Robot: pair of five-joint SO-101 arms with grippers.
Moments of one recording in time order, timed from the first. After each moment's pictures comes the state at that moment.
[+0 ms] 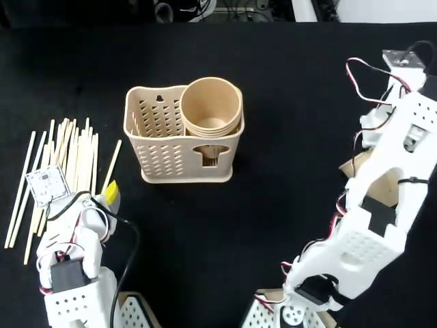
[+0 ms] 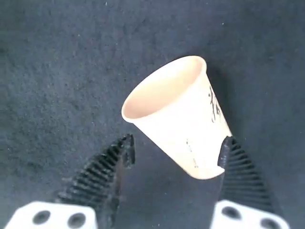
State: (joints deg) left arm -19.6 -103.7 91.5 61.3 9.3; right arm 30.5 21.0 -29.0 98.9 25.2
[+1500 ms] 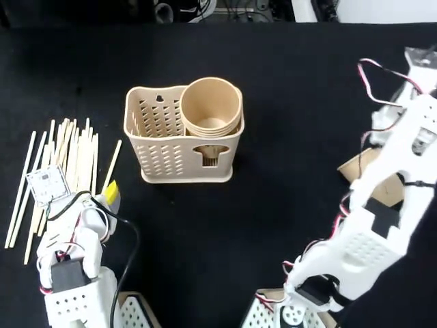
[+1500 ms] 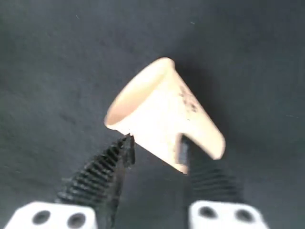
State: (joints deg) left arm -19.6 -103.7 91.5 61.3 9.3; right arm 31.6 21.0 -31.8 98.9 19.8
